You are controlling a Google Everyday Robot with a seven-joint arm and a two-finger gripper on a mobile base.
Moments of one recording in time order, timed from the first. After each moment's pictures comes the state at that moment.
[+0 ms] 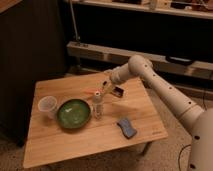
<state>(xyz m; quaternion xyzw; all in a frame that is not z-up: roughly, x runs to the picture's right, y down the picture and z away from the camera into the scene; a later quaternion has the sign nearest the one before) -0.011 -0.027 0.844 0.35 -0.21 -0.90 0.14</state>
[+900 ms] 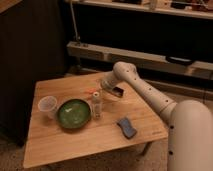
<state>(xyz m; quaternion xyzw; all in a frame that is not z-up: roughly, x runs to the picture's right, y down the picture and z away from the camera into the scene) -0.051 0.009 0.923 0.30 -0.26 -0.91 0.11</state>
